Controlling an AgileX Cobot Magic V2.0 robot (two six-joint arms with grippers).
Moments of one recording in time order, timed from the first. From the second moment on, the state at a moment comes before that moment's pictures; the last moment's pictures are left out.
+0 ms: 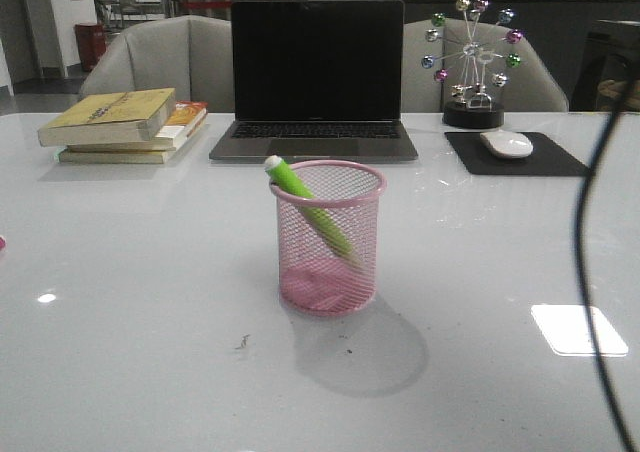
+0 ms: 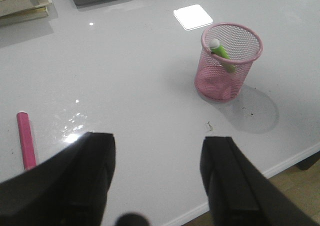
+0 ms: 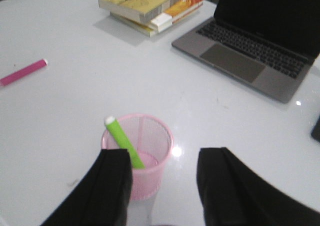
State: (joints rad) left arm -0.50 0.60 -0.59 0.04 0.62 -0.03; right arm 0.58 1.00 -0.74 -0.08 0.21 0.02
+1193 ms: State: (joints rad) left arm -0.10 1.37 -0.95 0.11 0.84 -0.08; right arm 0.58 0.73 -0.74 -0.03 0.73 0.02
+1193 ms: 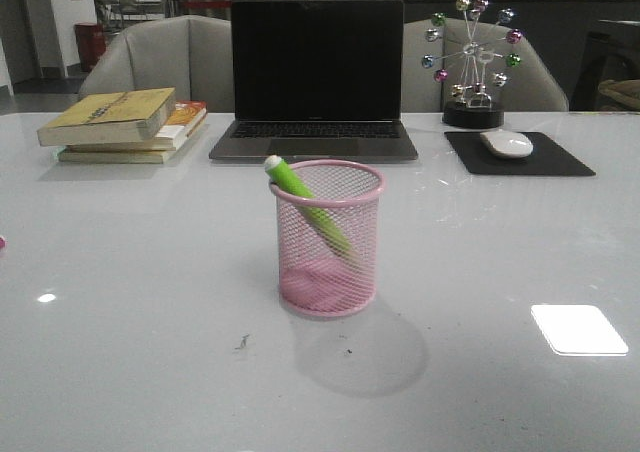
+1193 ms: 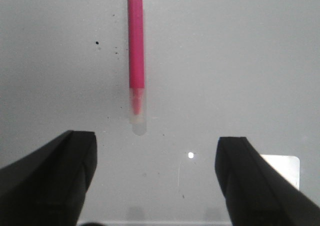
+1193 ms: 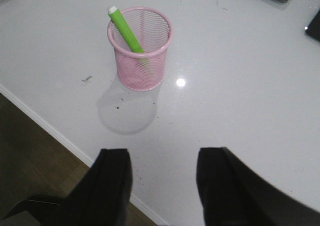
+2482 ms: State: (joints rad) left arm -0.03 2.01 -1.35 0.08 0.76 -0.02; right arm 0.58 0.73 -0.74 -0.03 0.73 0.02
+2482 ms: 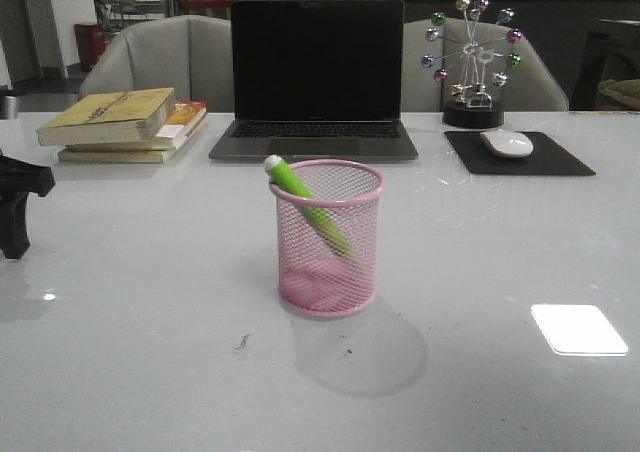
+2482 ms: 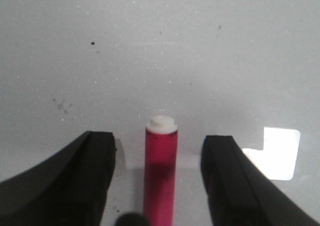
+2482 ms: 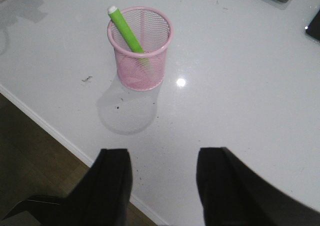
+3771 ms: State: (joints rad) left arm -0.45 1.35 -0.91 -0.51 0.06 0.44; right arm 0.58 0.73 -0.74 -0.03 0.73 0.02
